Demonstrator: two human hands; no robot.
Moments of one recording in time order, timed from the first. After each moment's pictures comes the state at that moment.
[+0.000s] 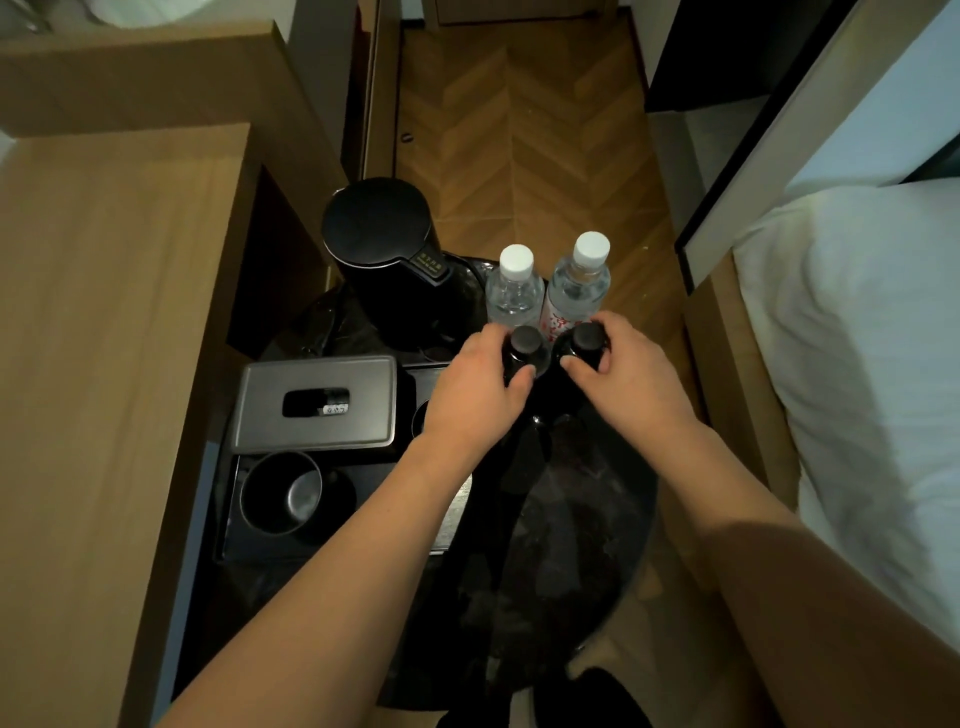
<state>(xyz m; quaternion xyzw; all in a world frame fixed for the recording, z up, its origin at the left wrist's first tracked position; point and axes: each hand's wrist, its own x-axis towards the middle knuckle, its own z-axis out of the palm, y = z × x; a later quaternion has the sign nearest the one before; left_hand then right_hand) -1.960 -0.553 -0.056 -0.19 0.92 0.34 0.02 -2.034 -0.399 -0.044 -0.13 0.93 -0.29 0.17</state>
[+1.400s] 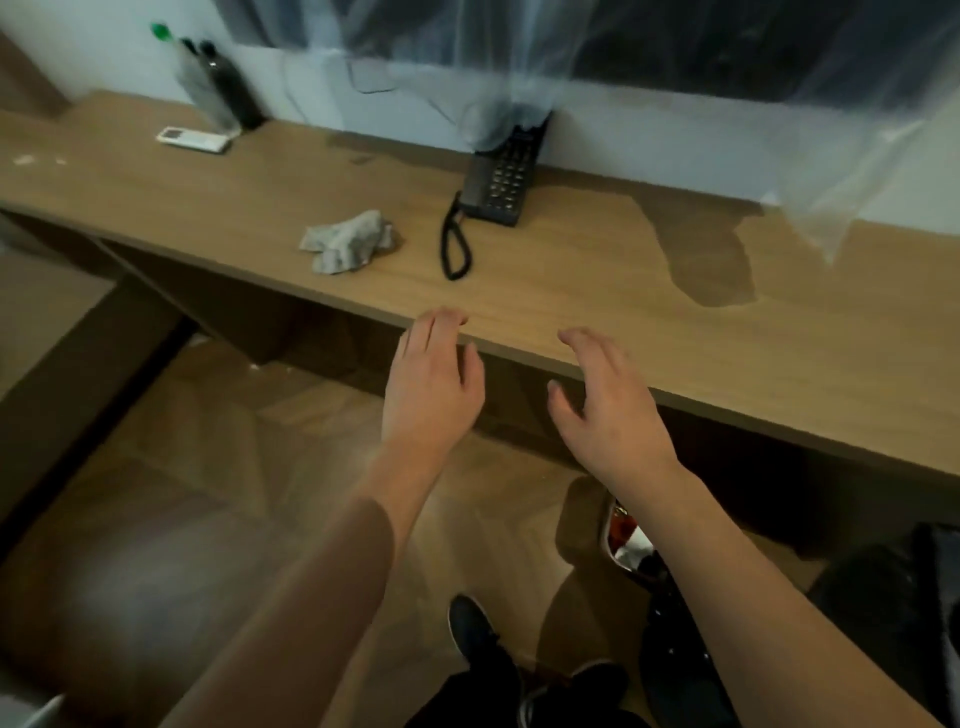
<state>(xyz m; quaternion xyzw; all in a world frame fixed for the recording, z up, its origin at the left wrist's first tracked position) -1.288 -0.366 0.031 -0.88 0.37 -0.01 -0.28 -1.431 -0.481 0.041 -0.90 0.30 -0.12 0.28</state>
